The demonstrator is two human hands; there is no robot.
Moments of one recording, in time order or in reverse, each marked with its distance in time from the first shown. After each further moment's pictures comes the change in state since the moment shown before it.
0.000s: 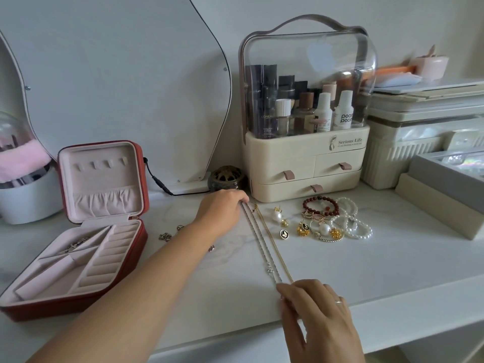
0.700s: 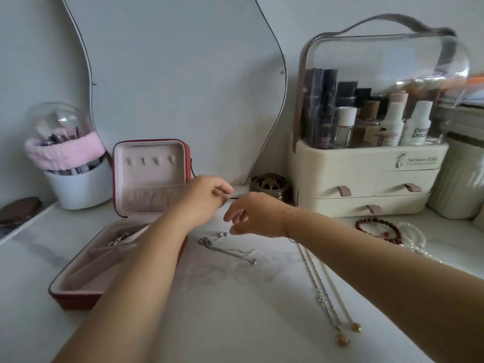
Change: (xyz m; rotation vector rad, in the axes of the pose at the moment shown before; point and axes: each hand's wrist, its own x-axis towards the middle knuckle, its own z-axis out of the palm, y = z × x) left_hand -0.025 -0.078 -0.074 -0.411 0.090 -0.255; right_hand 0.186 -0.042 0.128 0.182 -1.128 -0.234
